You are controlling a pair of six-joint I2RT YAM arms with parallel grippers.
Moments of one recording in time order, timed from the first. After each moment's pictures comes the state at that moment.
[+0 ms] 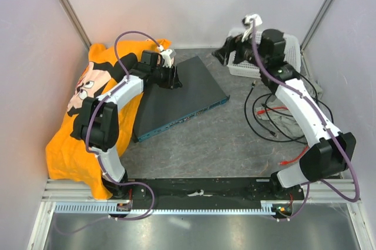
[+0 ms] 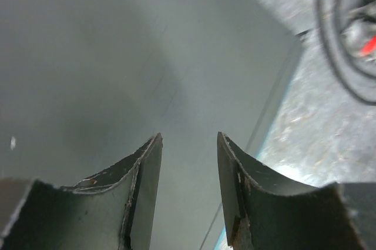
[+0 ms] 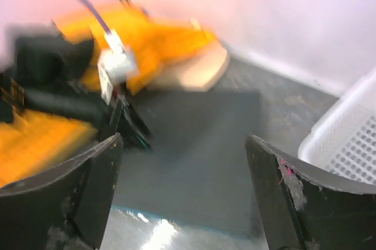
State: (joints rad) left arm -0.31 1.83 1.38 -0.26 0.46 -0.11; right arm 0.29 1.49 1.49 -0.11 -0.43 0.20
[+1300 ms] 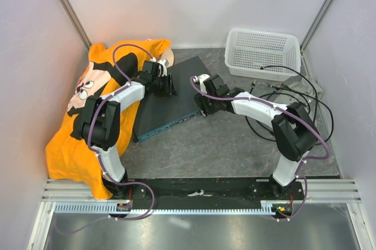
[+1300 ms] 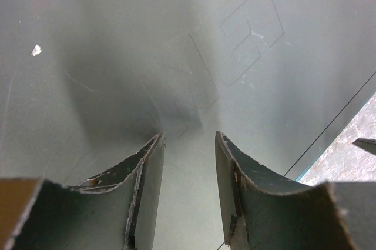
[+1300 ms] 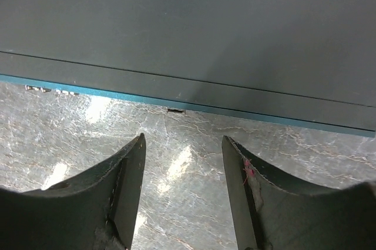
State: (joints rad) left arm -0.31 1.85 1.23 -0.23 0.25 -0.30; right arm 0.65 1.77 1.20 -0.33 -0.03 0.08
